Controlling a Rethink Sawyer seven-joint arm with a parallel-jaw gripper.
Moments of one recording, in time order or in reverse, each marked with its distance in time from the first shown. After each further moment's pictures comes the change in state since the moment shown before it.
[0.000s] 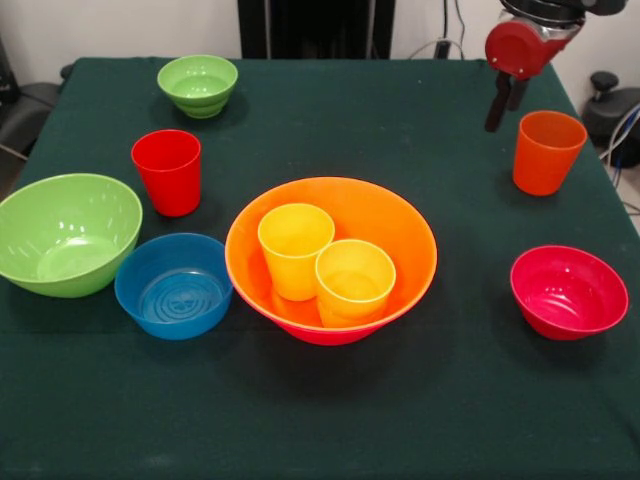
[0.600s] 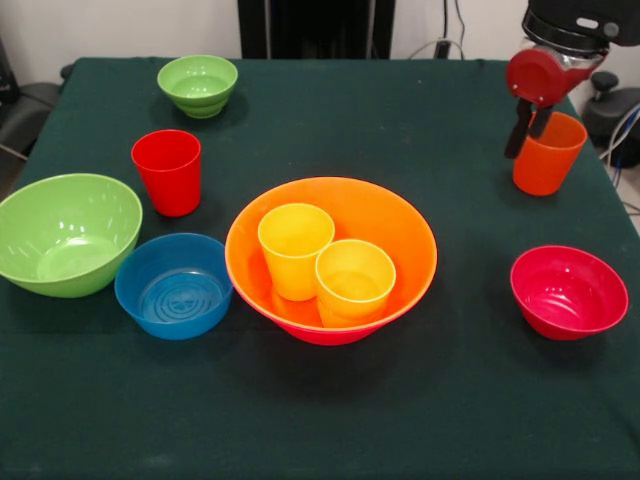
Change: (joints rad) arm 0.011 0.063 -0.001 -0.078 0.030 0.000 0.109
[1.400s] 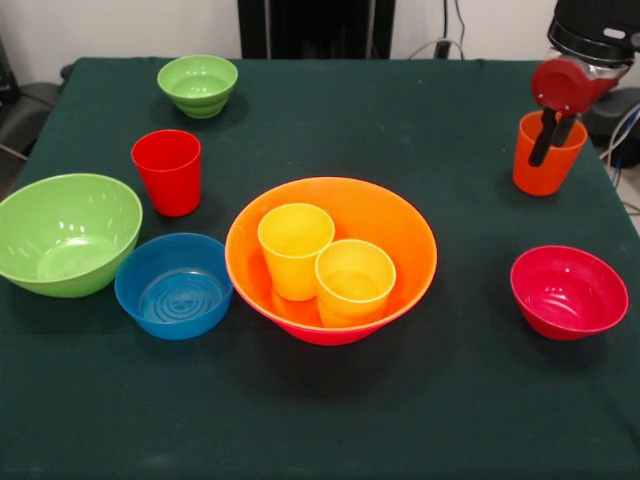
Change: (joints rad) arm 0.027 0.022 0.000 -0.028 0.011 0.000 0.037
